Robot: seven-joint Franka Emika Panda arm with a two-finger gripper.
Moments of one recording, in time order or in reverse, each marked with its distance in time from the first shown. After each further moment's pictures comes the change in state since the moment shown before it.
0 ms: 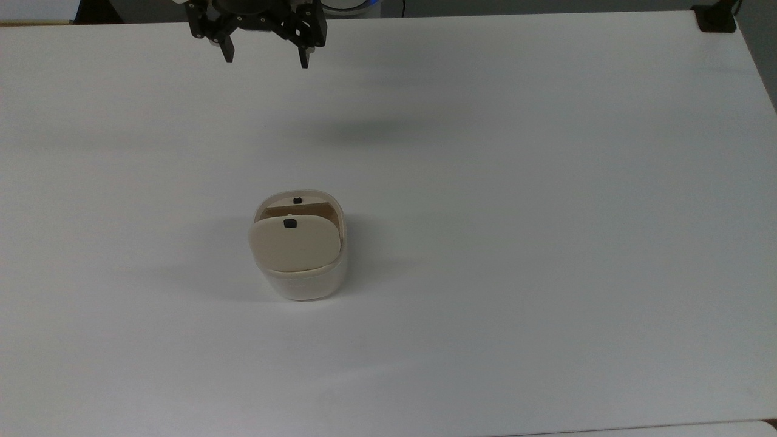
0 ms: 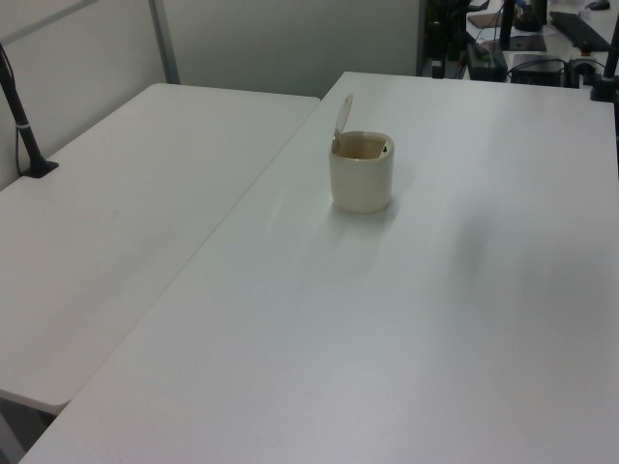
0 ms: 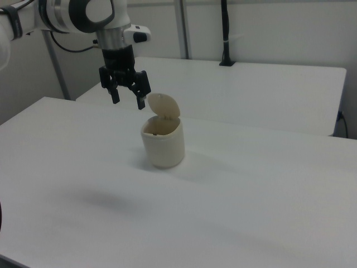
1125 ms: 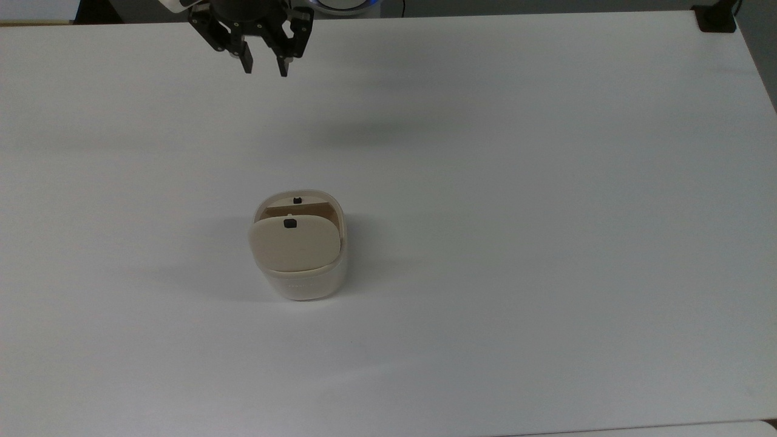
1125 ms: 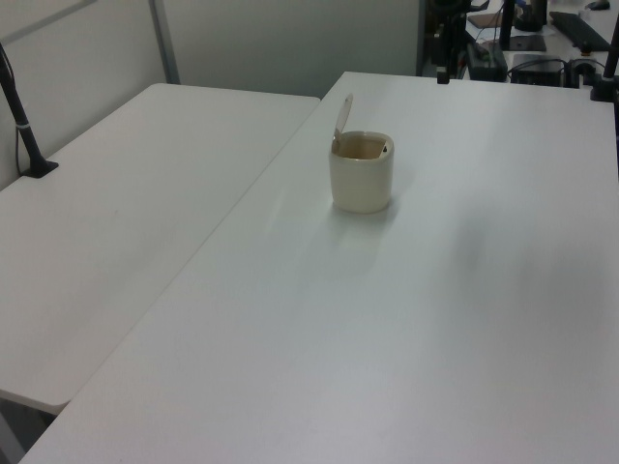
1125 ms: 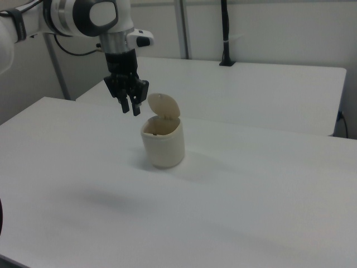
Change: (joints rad) arm -0.010 0.009 0.001 -0.011 0.000 0.001 0.000
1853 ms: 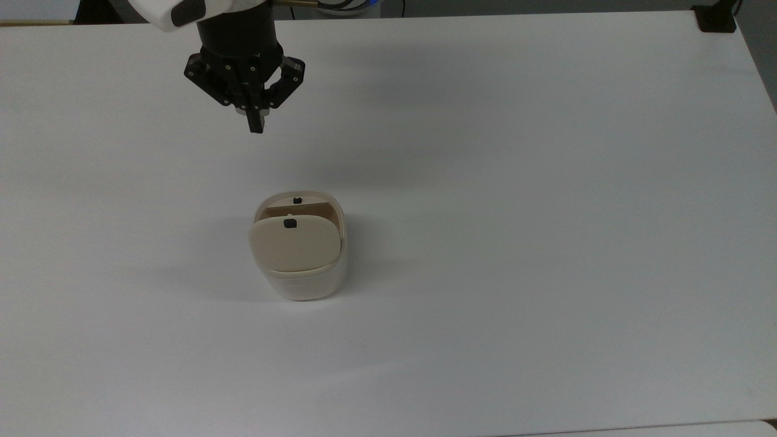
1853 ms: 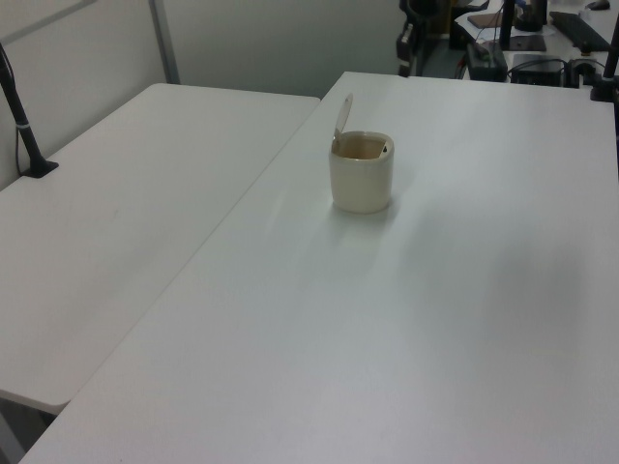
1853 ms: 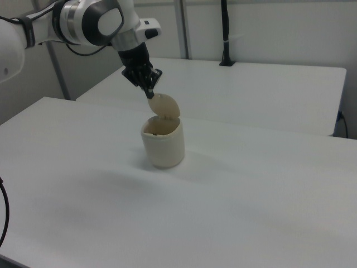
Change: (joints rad) arm 0.002 0.048 0.003 0.001 0.002 0.325 -0.044
